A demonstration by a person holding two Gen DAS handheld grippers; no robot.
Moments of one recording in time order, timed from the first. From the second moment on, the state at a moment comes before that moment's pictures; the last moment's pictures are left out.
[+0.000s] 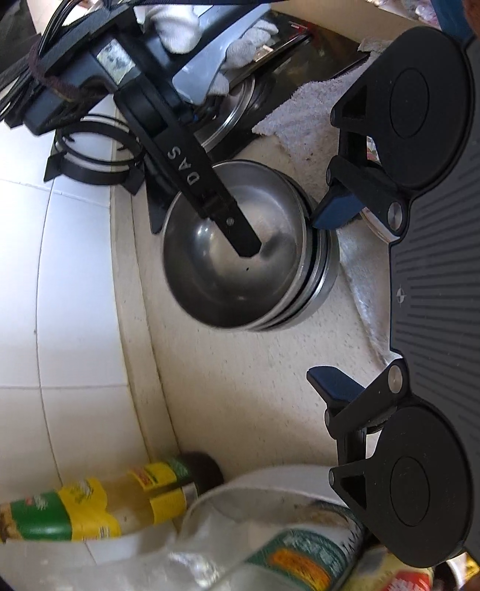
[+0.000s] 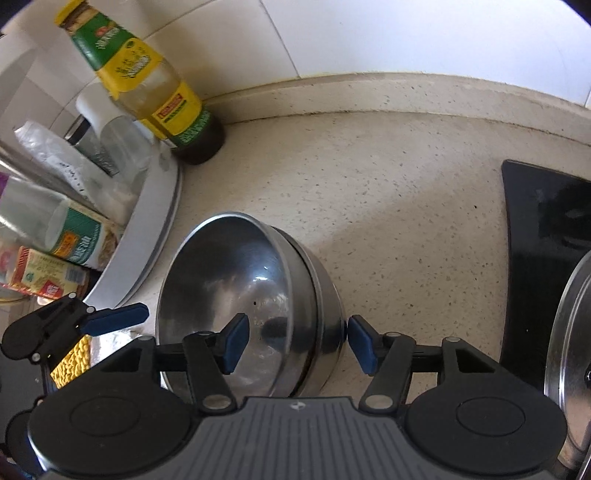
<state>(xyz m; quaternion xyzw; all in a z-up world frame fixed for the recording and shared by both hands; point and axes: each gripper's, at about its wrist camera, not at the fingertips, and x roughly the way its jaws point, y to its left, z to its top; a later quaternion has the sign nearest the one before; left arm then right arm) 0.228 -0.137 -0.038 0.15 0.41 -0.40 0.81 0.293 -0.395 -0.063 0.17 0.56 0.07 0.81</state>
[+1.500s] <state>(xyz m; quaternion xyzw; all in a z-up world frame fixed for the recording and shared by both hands) 0.262 -0.167 -0.091 0.17 0.34 -0.55 0.75 0.330 -0.414 -0.097 0.25 0.56 0.13 0.78</state>
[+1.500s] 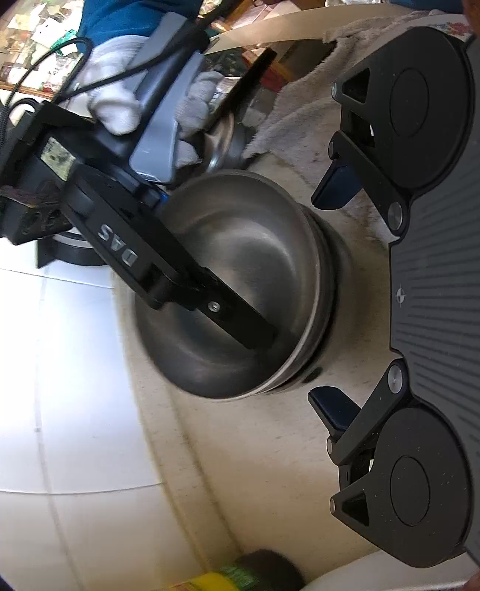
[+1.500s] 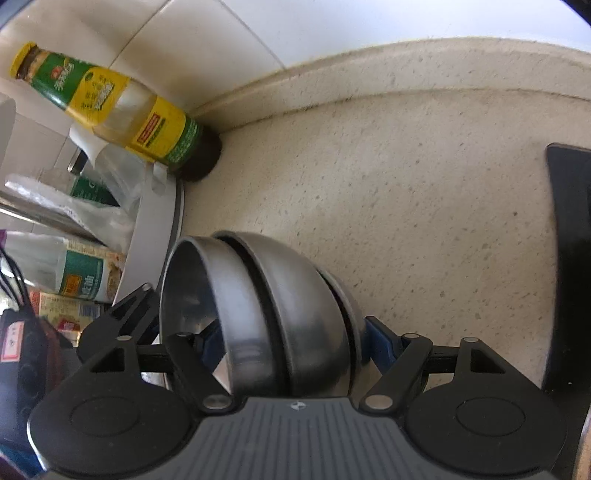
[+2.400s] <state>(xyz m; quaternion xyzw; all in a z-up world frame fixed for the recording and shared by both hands) 0.263 -0.205 -0.083 0.21 0.32 -0.51 0.77 0.322 -0.410 -0.074 0.24 0.51 0.12 0.82</state>
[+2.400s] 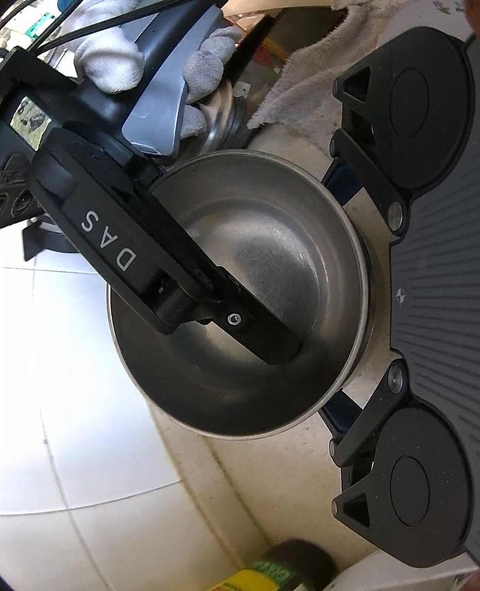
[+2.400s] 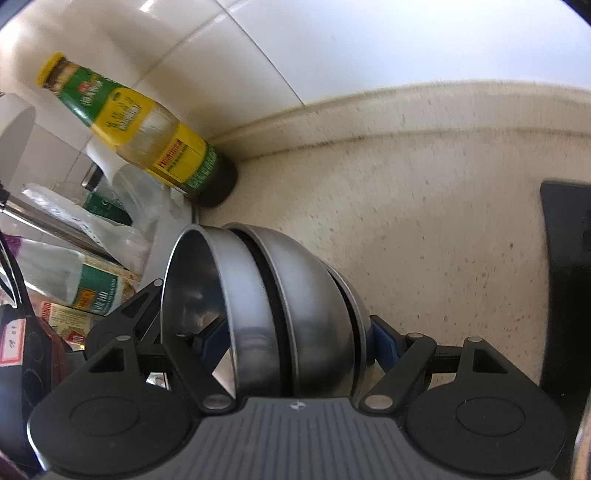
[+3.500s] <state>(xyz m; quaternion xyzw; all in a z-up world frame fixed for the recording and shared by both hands) 0.132 -0.193 -0.001 0.24 0.27 -0.41 0.84 0.185 -0.357 0.030 0.15 0.45 0.19 0.86</state>
